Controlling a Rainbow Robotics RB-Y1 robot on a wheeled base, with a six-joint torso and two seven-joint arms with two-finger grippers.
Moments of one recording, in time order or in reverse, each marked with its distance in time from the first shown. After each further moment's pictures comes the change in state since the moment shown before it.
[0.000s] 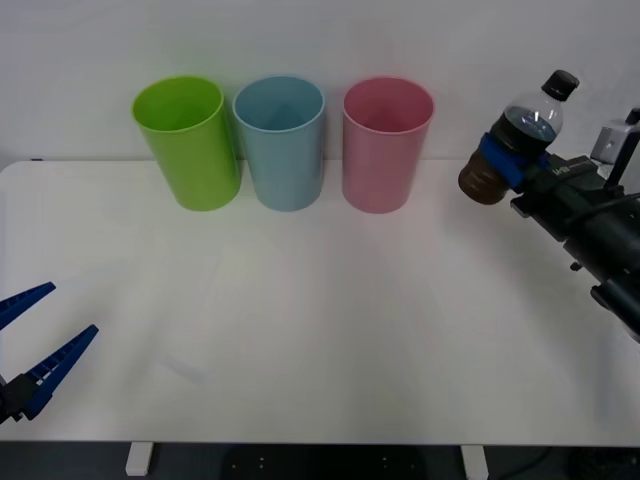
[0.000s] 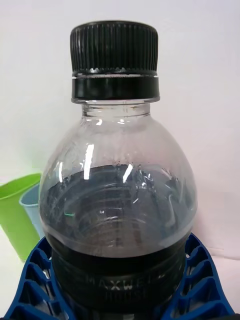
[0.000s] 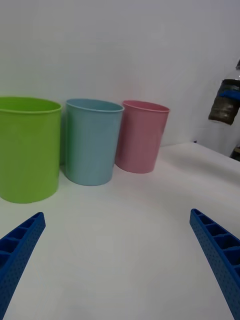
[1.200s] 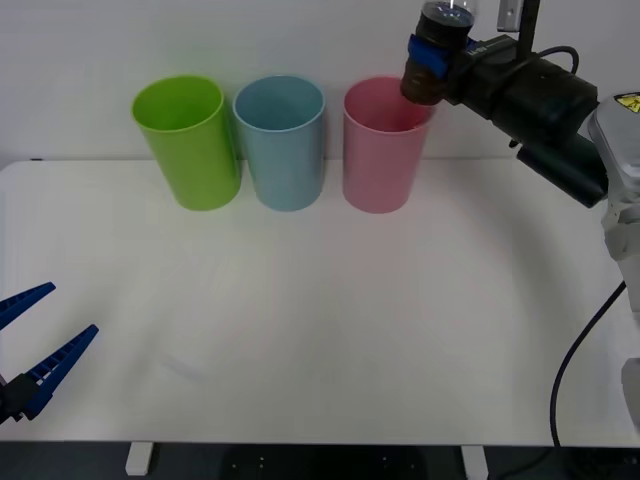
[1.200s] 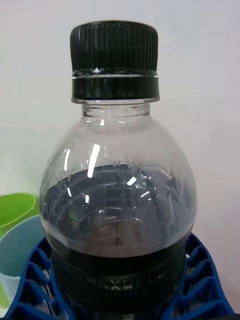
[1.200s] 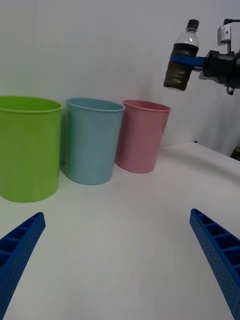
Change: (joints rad) right arm -0.591 0.012 0.124 0.478 0.213 0.014 -0.008; left arm 0.000 0.000 0.000 0.000 0.000 0.000 0.000
